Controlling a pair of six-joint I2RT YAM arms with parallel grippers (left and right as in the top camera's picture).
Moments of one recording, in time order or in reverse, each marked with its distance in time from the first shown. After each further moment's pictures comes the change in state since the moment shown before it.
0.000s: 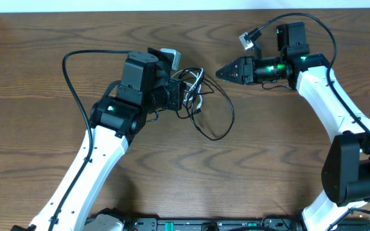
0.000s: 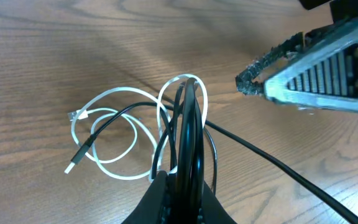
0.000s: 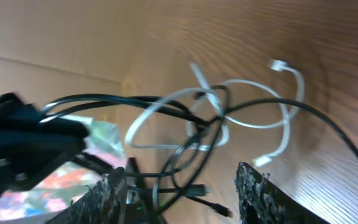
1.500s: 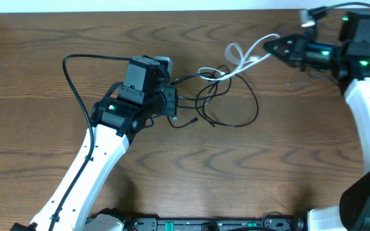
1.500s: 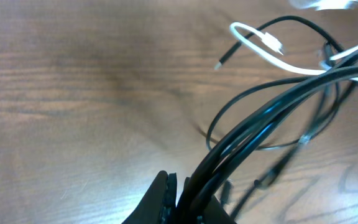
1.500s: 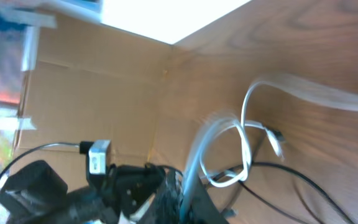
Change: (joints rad) left arm 0.000 0.009 0.000 -0.140 -0.143 -0.024; right arm -0.254 -0.205 -0.003 0.075 -0.013 0.352
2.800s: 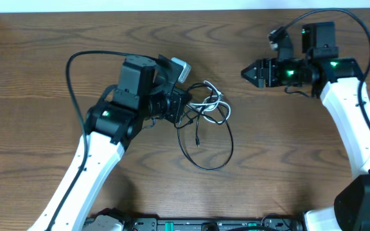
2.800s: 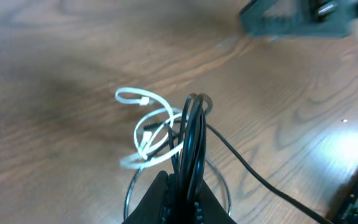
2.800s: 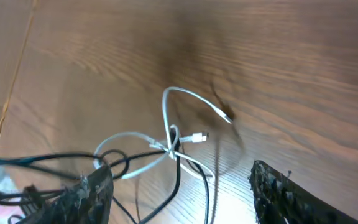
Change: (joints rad) left arm 0.000 -0.064 0.000 0.059 0.306 0.248; right arm 0.196 0.006 -0.002 -0.296 0.480 -0.504
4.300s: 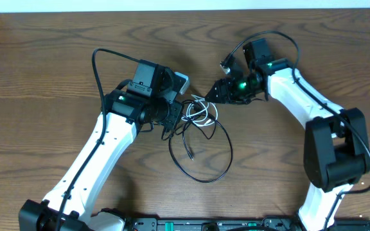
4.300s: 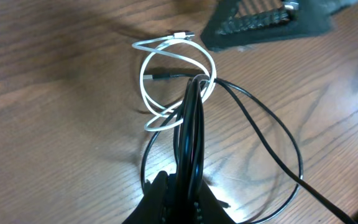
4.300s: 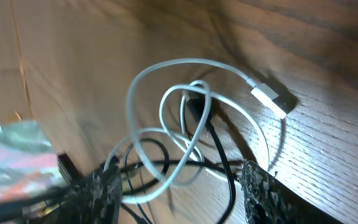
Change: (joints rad) left arm 0.000 0.162 0.000 -0.182 -0.145 0.101; right arm 0.201 0.347 0.000 0.090 -0.090 0.187
